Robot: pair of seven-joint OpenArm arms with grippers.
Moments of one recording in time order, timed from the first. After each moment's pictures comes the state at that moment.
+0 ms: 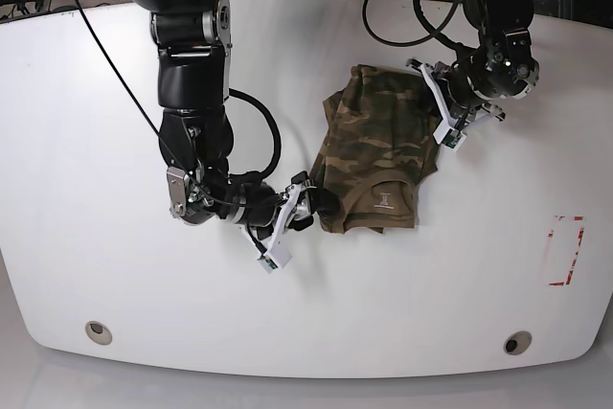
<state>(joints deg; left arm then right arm) 8.3 -4.4 -14.6 99.2 -11.9 -41.1 59.8 25.9 -1.7 2.5 61.6 33.8 40.6 -60.4</state>
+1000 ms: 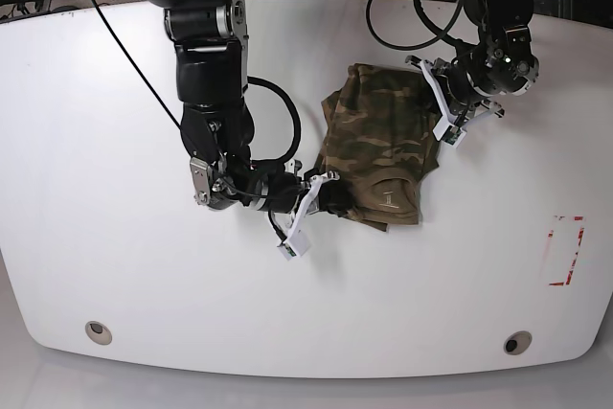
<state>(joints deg) 9.4 -4.4 -14.6 99.4 -12.3 -41.0 59.6 24.9 -5.3 2.4 57.5 33.5 40.5 -55.5</state>
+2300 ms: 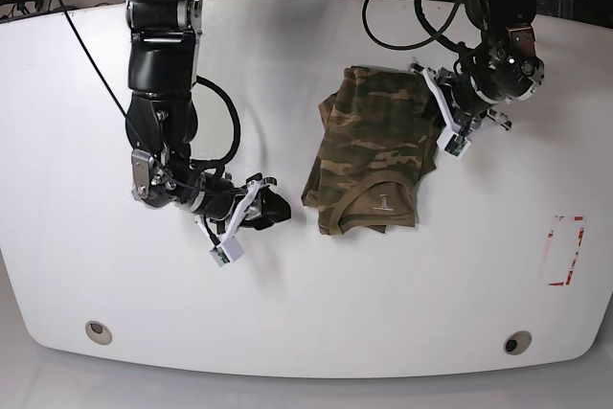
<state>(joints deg) 8.1 -3.0 -15.1 106.0 -11.7 -41.1 60.3 21.1 4.8 4.5 68.6 33.8 40.3 -55.1</state>
